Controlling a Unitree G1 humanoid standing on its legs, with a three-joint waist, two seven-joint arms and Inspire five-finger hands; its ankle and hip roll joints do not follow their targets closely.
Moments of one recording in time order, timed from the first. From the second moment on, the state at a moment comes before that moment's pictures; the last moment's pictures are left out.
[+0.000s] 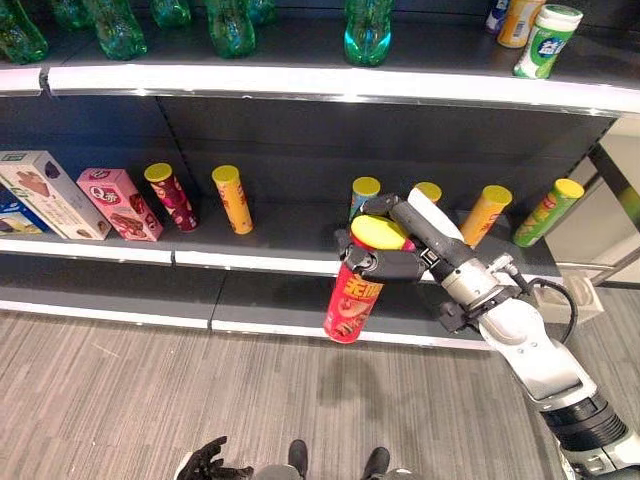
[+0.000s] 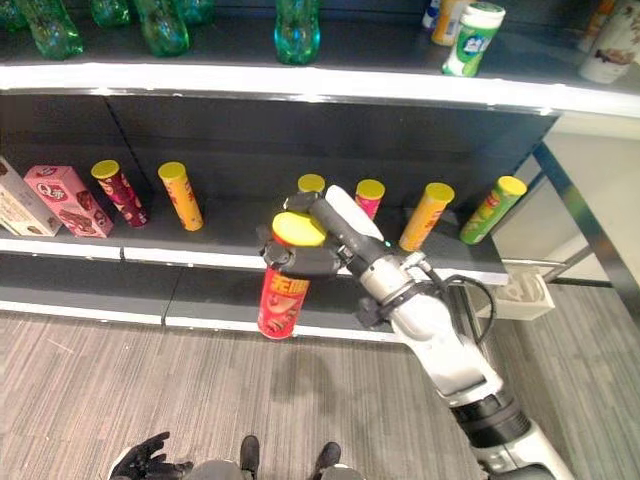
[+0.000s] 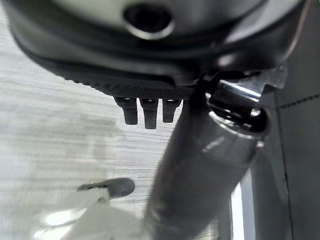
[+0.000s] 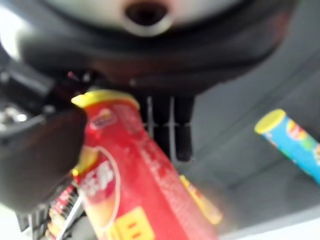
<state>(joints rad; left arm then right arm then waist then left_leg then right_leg) 0.24 0.25 0.00 0.85 -0.12 -0.04 -0.01 -0.39 -0.69 0.30 -0.20 -0.03 -0.09 0.10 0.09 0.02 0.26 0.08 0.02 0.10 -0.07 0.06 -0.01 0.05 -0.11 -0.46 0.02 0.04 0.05</state>
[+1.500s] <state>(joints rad) 0.18 0.39 -0.12 0.61 -0.25 -0.08 0.08 -0.70 -0.64 0.30 0.16 -0.59 0.00 -0.30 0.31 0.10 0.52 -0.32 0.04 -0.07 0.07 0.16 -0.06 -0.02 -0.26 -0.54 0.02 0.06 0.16</state>
